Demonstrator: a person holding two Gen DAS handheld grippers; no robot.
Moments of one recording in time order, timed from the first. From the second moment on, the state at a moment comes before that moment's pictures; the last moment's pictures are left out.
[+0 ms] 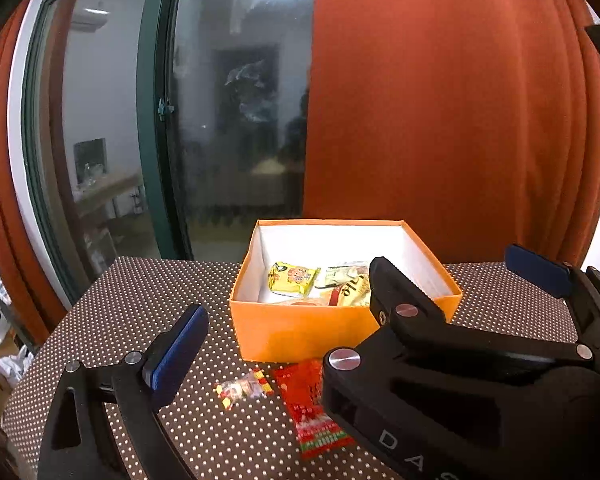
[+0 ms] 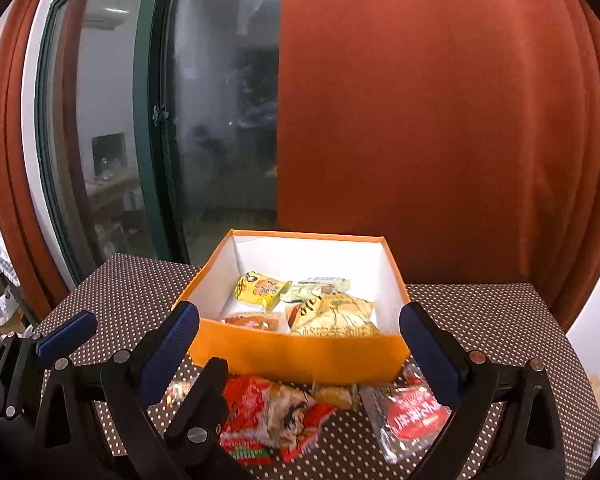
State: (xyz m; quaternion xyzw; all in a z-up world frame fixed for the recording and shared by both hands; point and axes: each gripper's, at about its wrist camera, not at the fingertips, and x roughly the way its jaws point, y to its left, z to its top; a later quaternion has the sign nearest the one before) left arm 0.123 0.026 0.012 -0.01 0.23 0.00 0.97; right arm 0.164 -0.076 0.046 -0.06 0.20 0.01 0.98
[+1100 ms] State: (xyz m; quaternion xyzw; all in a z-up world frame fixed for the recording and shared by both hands) left arm 0.078 -0.021 -0.079 -0.04 0.27 -0.05 0.96; right arm 0.094 -0.133 -0.034 -0.06 0.22 0.01 0.97
